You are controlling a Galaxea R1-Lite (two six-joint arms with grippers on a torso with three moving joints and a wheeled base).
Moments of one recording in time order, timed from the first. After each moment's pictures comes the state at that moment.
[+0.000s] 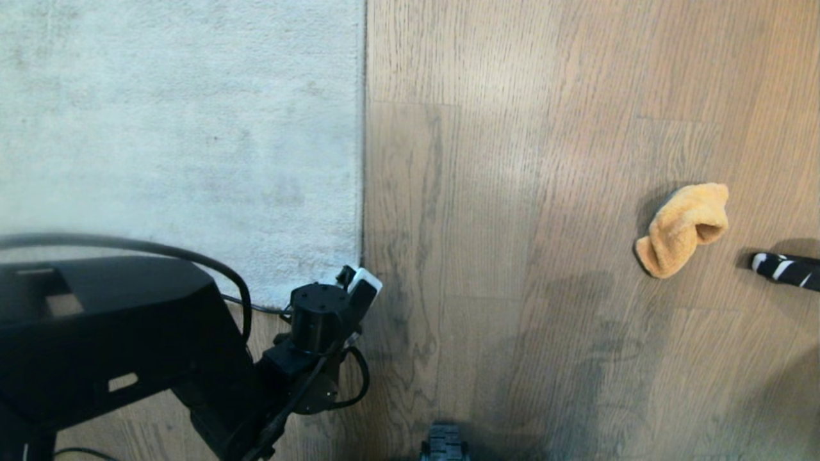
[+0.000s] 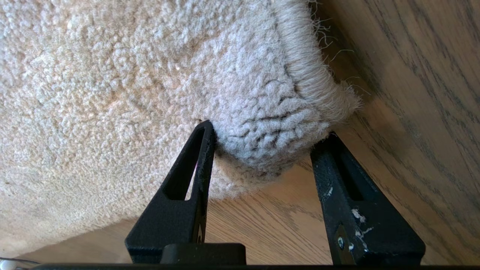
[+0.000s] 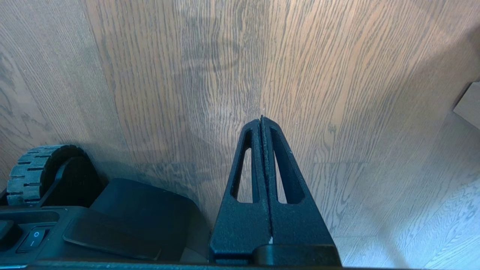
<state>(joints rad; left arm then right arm) -0.61 2.13 -0.59 -1.22 0.79 0.56 -0.06 0.27 0.00 -0.05 -0.02 0.02</state>
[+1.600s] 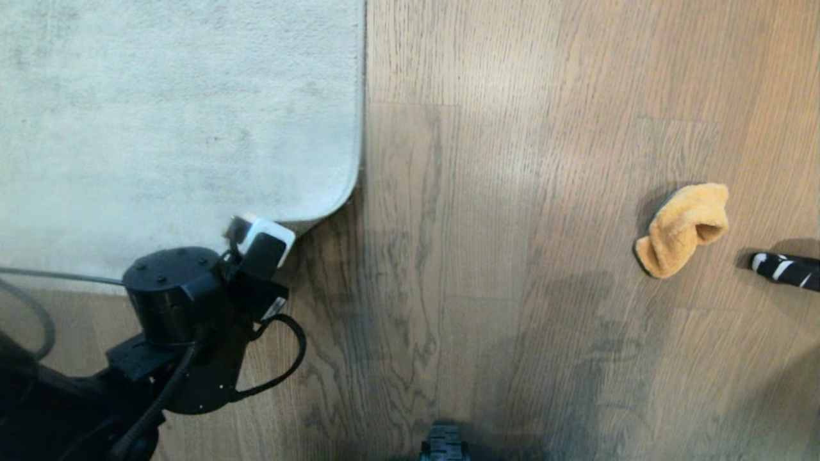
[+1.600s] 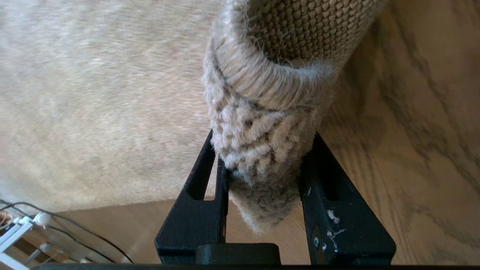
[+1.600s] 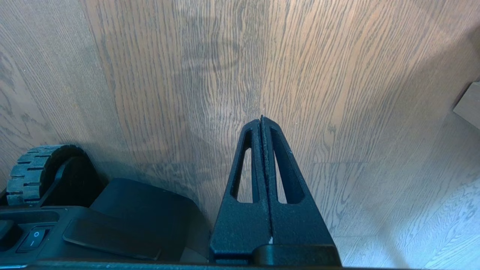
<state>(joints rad) -0.49 1.71 -0.41 -1.21 0.79 0.60 -0.06 0.27 0.00 -0.05 -0.02 0.02</state>
